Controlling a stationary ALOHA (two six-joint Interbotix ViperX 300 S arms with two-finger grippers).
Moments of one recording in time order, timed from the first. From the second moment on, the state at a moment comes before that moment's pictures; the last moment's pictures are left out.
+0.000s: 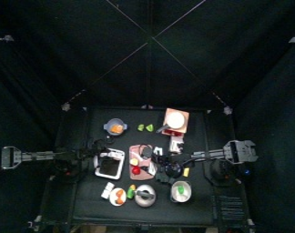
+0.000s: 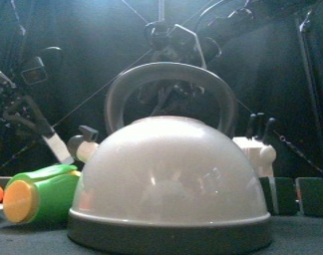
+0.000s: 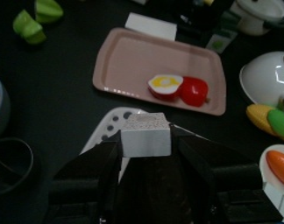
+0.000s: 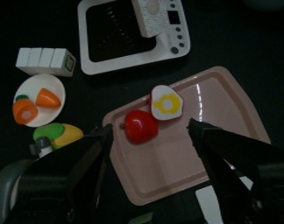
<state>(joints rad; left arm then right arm) 0.25 -0.73 1.39 0.54 -0.17 -0.65 -0.01 0.01 0.42 -0.36 0.28 0.64</state>
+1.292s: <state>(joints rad) 0.07 -0.74 1.39 0.39 -0.03 -0.65 -0.01 0.01 0.45 -0.38 0.27 0.64</state>
